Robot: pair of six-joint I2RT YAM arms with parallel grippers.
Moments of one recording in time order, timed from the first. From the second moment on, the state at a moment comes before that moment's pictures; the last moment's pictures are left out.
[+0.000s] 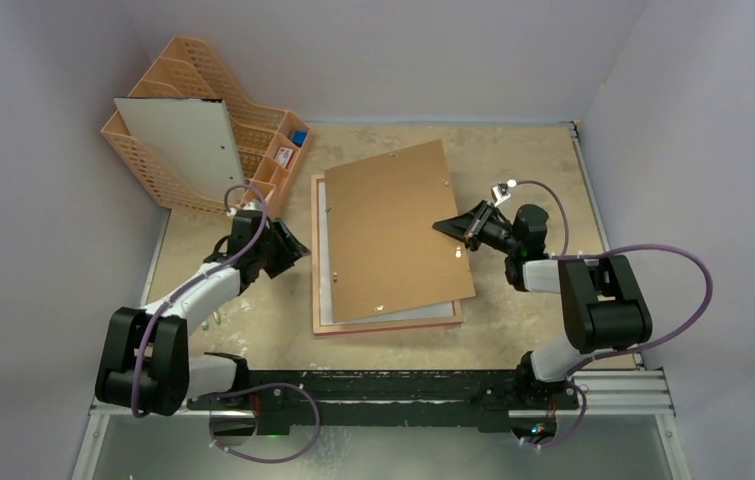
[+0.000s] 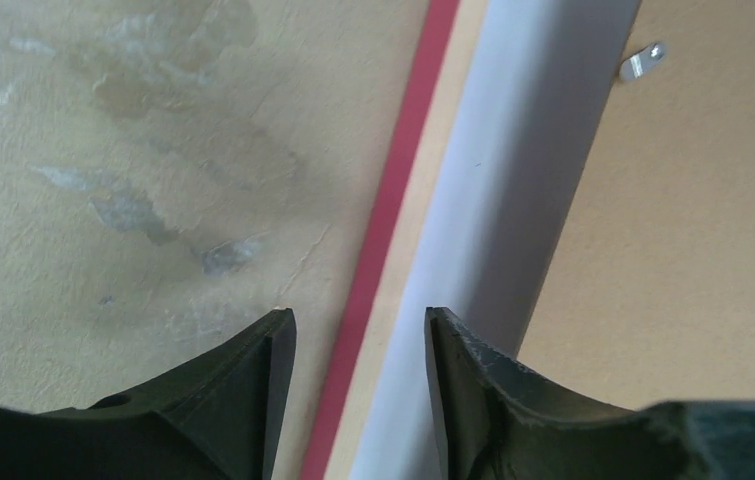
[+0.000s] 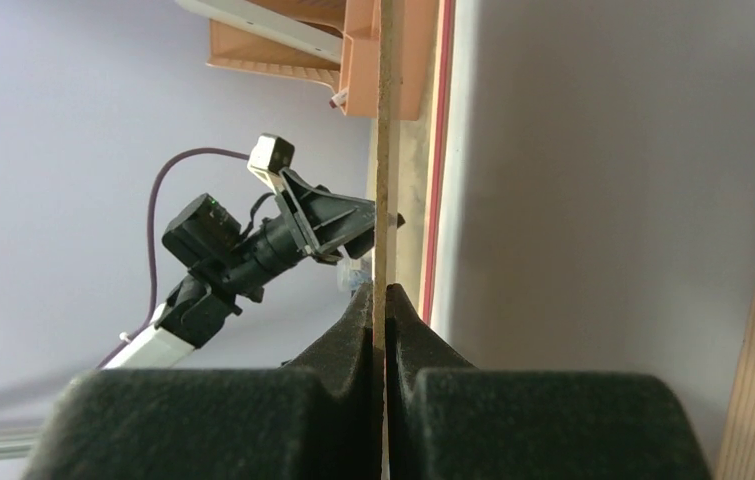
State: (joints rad) left arm -0.19 1.26 0.60 -0.12 0.11 -0.80; right arm 0.08 1.56 0.50 0.88 -0.85 1.24
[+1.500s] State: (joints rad) left arm -0.19 1.48 0.53 0.17 0.29 -0.83; right arm 0.20 1.80 0.58 0.82 -0.75 1.06
